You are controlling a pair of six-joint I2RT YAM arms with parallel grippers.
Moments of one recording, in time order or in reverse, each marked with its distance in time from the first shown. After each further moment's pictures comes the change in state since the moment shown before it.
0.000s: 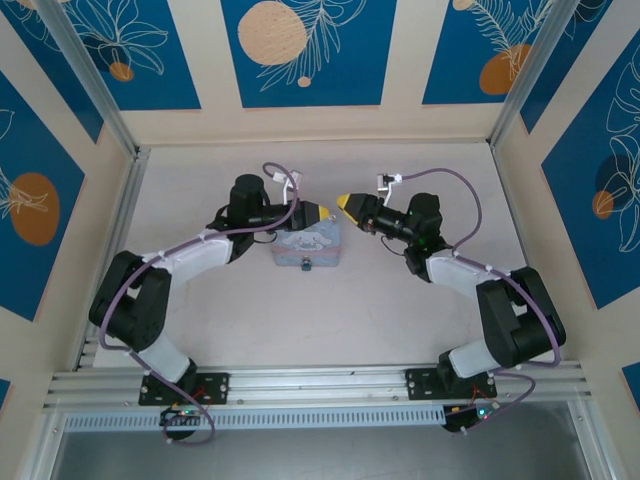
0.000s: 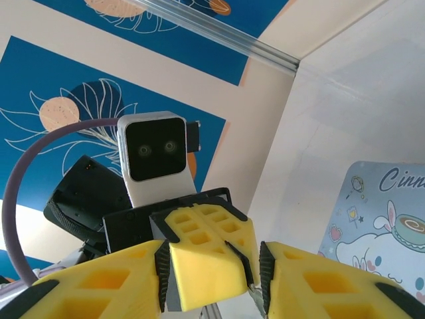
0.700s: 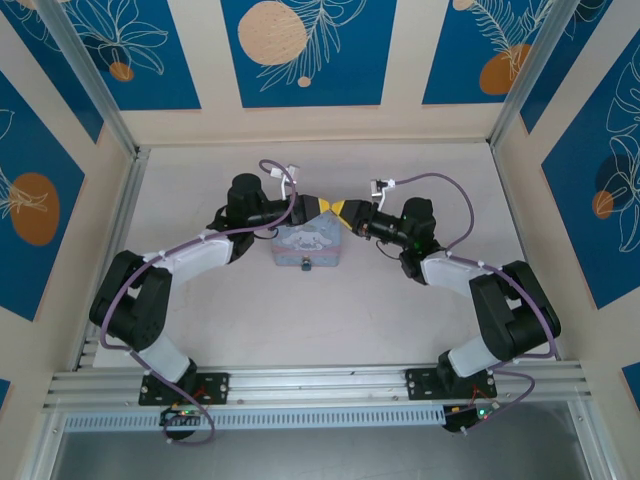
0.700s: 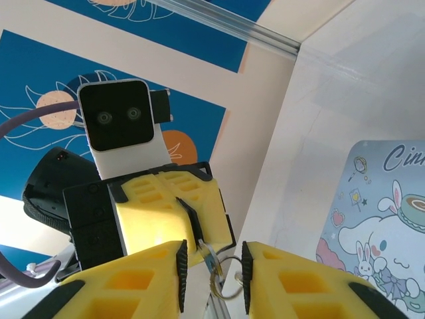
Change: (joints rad) left arm 0.000 0.002 -0.002 0.101 -0.029 -0.067; right arm 0.027 0.042 -0.024 0.055 0.004 0.030
